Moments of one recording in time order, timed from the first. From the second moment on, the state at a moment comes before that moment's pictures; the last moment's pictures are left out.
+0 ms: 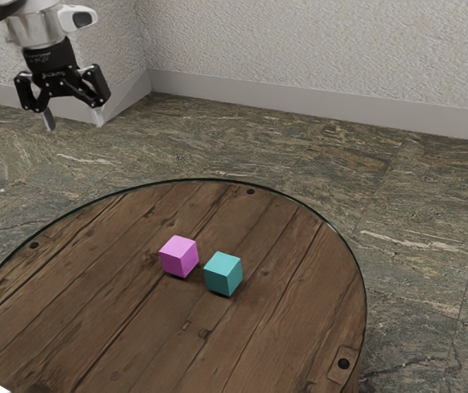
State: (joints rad) arm -0.09 -0.14 0.19 -1.63 -0.02 1.50 -0.32
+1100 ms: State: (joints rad) arm -0.28 0.26 0.06 -1.93 -0.07 2.16 -0.19
